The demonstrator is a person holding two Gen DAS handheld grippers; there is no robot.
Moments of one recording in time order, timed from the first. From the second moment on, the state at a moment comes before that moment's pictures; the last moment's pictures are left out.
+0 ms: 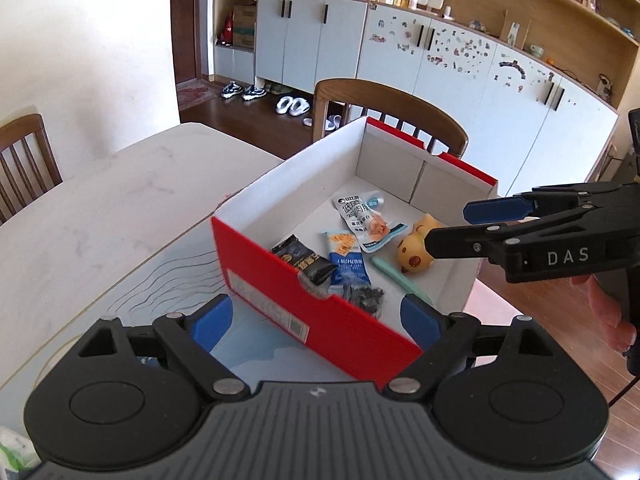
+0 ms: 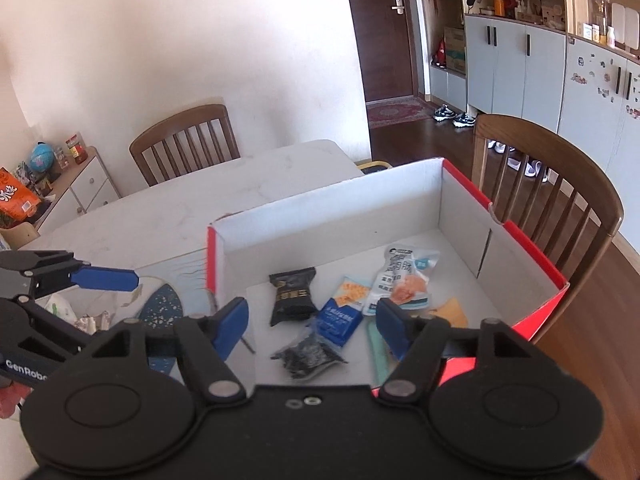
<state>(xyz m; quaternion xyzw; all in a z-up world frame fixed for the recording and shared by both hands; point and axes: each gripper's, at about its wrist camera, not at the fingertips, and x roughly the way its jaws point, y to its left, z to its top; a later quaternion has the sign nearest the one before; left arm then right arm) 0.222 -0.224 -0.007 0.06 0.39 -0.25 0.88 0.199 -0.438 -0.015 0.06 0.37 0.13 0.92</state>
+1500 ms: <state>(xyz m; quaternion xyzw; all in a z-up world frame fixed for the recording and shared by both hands) 0.107 0.006 -0.023 0.00 0.36 -0.18 0.91 0.131 -0.253 -0.023 0.03 0.38 0.14 0.92</state>
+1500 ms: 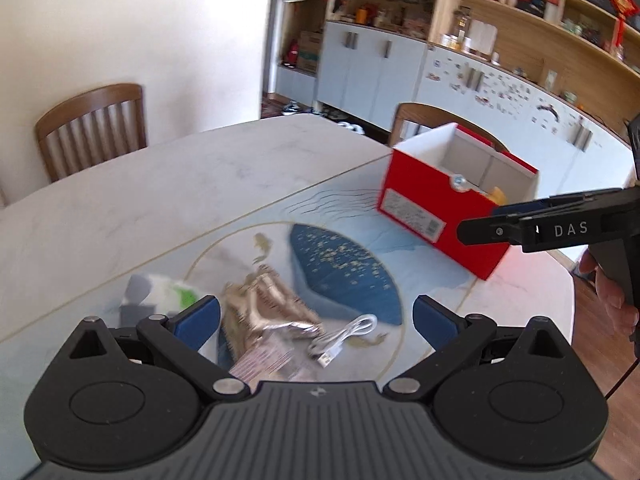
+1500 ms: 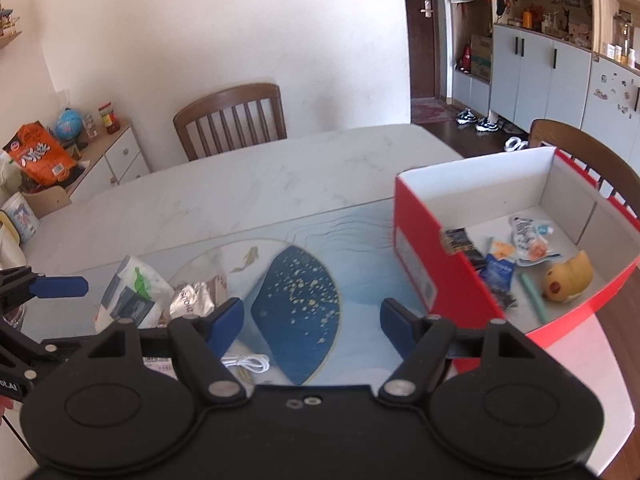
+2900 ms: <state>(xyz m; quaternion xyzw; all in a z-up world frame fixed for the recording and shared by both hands) 0.105 0.021 -0.111 0.14 0.35 -0.23 0.90 0.152 -0.150 -0.129 -0.05 0.46 0.18 0.87</state>
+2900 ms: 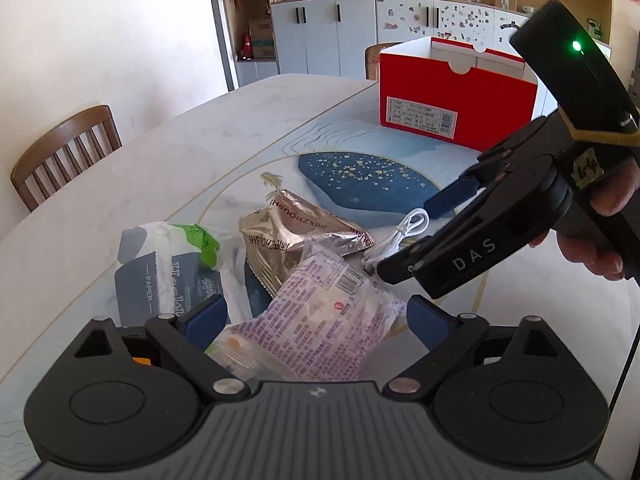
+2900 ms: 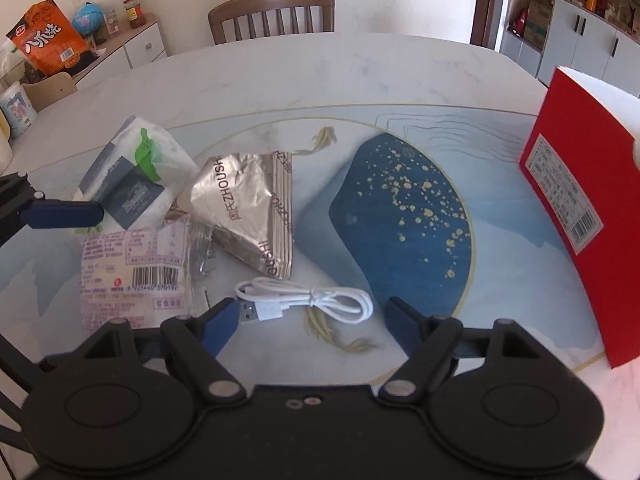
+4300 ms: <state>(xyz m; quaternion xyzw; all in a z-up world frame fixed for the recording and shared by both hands) 0.098 0.022 -0.114 0.13 0.37 -0.21 0.89 0.141 -0.162 -0.112 -0.06 0.45 0.17 0.88</state>
